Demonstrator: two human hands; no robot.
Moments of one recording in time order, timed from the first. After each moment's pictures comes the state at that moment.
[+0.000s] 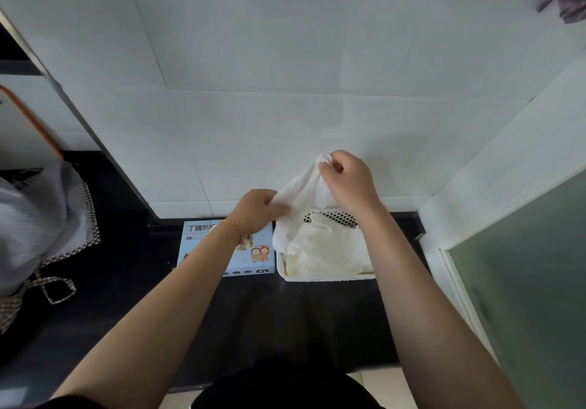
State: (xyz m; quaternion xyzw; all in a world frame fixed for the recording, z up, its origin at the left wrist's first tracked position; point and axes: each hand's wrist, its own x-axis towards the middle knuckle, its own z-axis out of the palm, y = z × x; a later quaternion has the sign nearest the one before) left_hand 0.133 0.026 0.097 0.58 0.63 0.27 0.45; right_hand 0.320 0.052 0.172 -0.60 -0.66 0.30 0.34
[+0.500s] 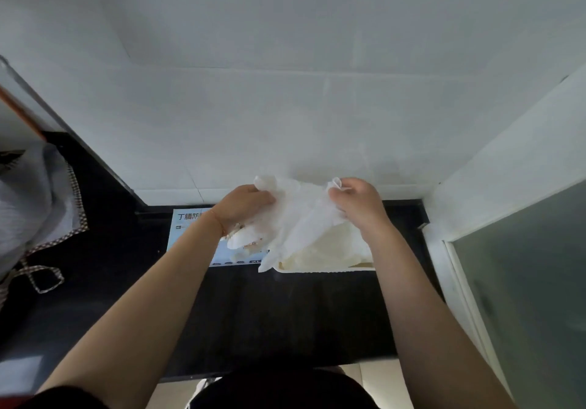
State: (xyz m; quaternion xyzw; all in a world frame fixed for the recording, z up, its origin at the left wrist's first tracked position) left_hand 0.128 0.039 0.072 0.43 0.63 0.29 0.59; right_hand 0.362 0.056 0.102 -0.65 -0.53 0.46 0.29
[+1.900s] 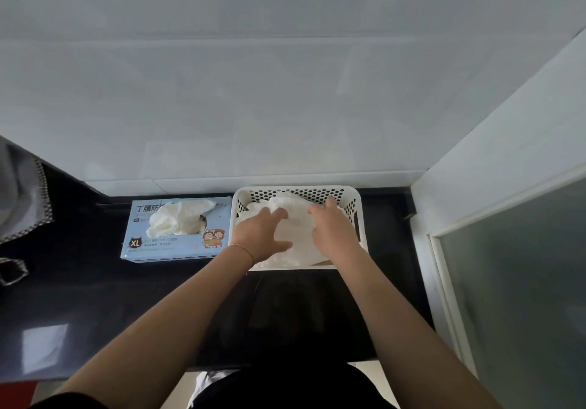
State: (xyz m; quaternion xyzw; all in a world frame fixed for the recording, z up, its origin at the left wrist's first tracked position) left_hand 0.248 0.036 -0.024 0.69 0.67 -0.06 0.26; right_hand 0.422 0.064 -0.003 -0.61 -0.76 0.22 -0.02
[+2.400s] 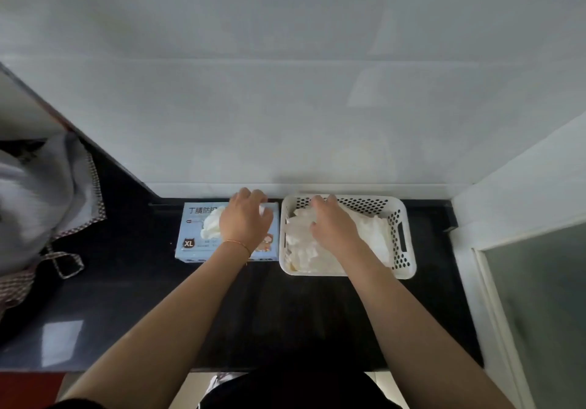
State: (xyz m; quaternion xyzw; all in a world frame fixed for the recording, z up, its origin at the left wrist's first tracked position) left_hand 0.144 0.028 0.013 0.58 0.79 0.14 0.15; right_hand 0.324 0.067 0.017 -0.59 -0.77 0.24 -0.02
